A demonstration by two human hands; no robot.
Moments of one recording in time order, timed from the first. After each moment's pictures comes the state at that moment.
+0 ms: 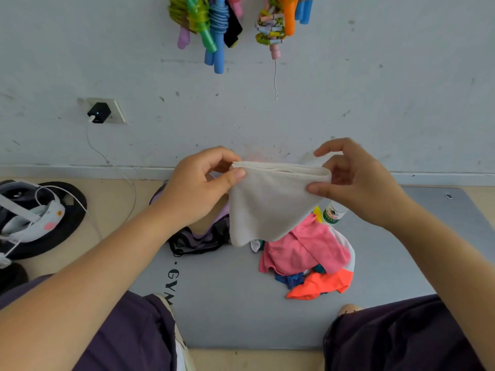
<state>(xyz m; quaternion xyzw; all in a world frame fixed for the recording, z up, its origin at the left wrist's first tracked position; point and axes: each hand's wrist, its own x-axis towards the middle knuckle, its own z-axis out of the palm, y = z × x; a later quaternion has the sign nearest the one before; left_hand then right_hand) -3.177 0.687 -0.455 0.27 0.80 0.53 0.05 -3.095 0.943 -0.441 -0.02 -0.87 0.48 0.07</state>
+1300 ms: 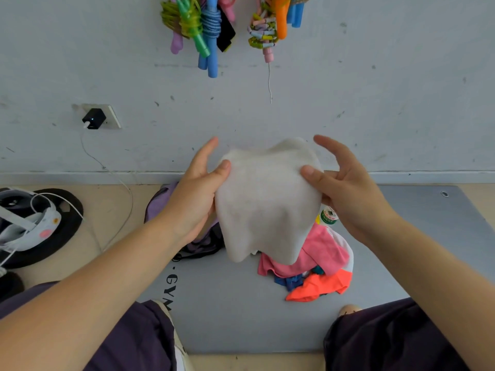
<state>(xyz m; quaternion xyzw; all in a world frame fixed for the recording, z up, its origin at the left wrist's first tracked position) -3.170 0.706 -0.460 0.08 0.56 0.79 0.22 -3.094 0.924 -0.454 -0.11 -0.69 0.71 0.08</state>
